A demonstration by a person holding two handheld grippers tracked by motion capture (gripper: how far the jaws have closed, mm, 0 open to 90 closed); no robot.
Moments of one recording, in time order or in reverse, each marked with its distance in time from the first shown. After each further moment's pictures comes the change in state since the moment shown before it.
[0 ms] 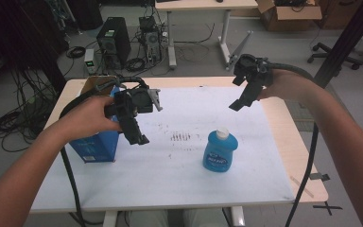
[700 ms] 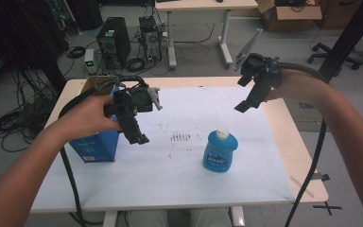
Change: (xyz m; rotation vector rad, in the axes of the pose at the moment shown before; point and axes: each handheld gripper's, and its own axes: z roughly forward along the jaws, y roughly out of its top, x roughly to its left) left arm -0.001 0.000 -0.003 0.001 0.007 0.001; right arm 0.012 -0.010 -0.018 -0.007 0.013 0.008
